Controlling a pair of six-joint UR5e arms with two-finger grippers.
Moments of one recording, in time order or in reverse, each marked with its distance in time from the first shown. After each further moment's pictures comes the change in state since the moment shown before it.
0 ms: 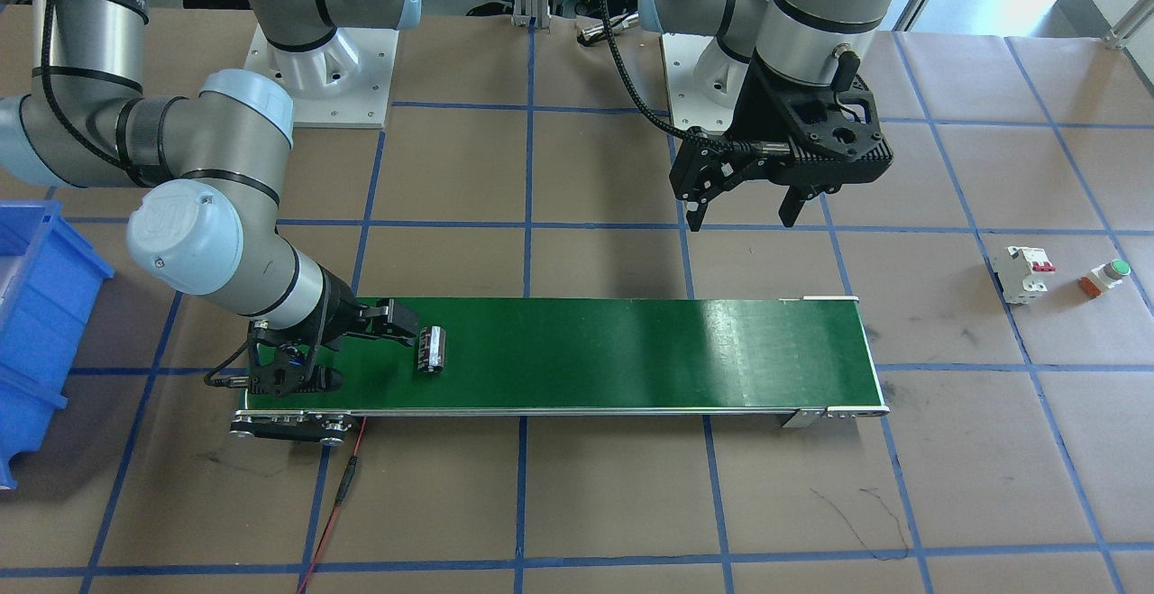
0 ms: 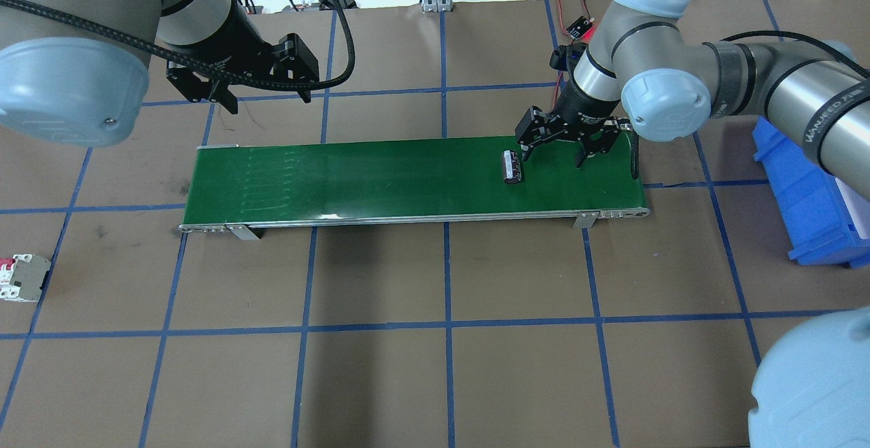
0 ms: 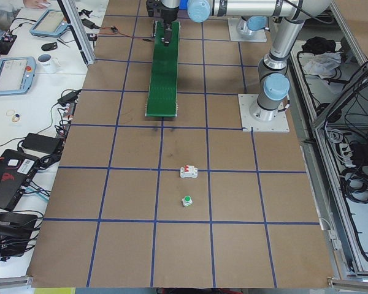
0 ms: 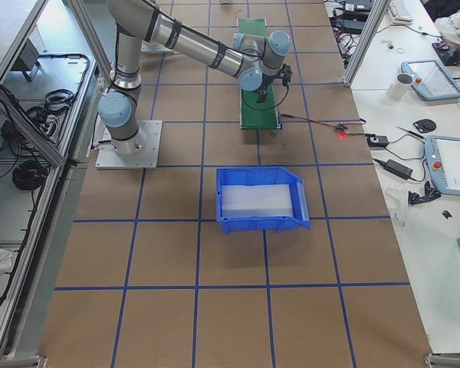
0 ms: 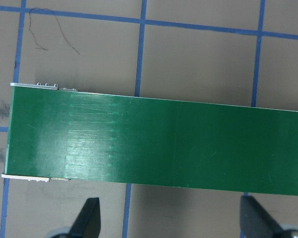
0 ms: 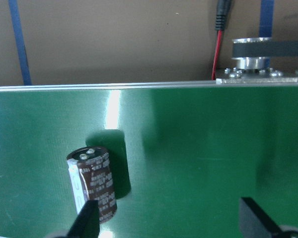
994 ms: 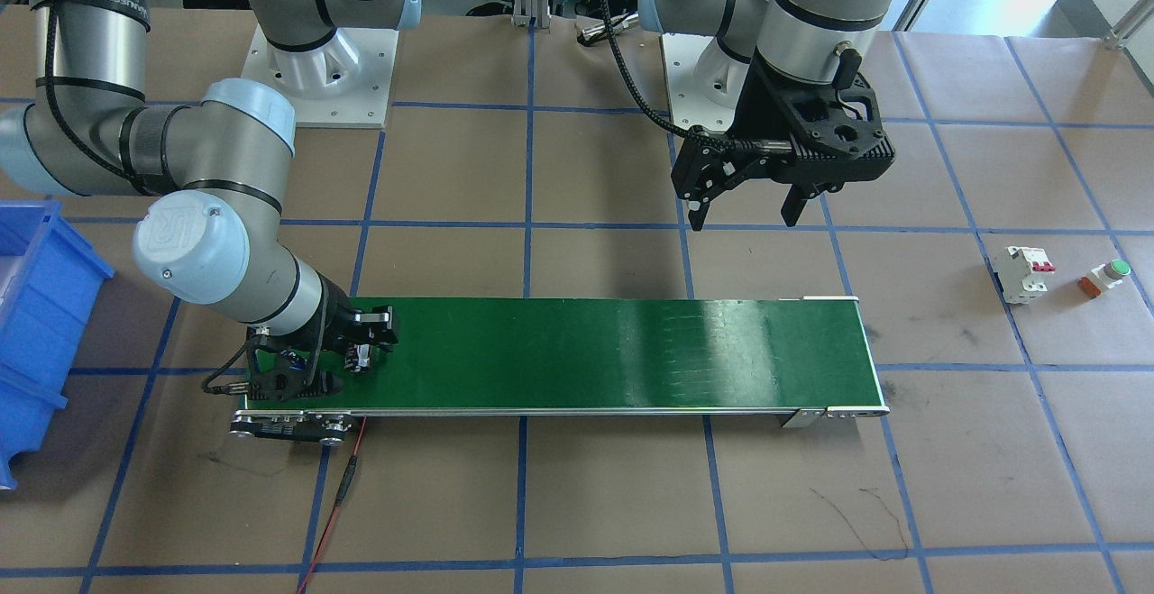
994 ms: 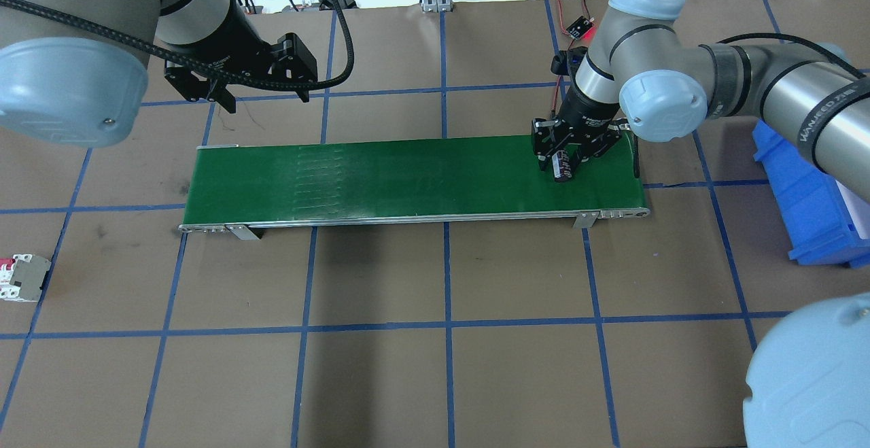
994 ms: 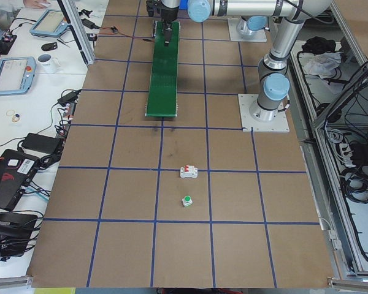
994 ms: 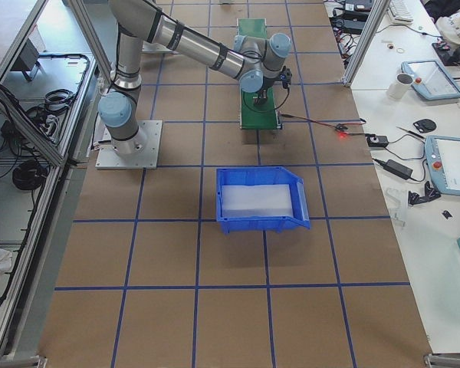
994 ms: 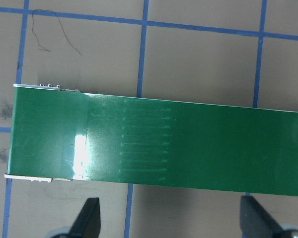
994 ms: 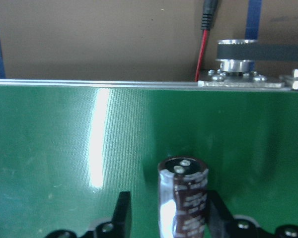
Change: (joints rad) left arm 0.000 0.002 0.000 0.001 0.007 0.000; right arm -0.001 0.015 -0.002 0.000 -0.054 -0.045
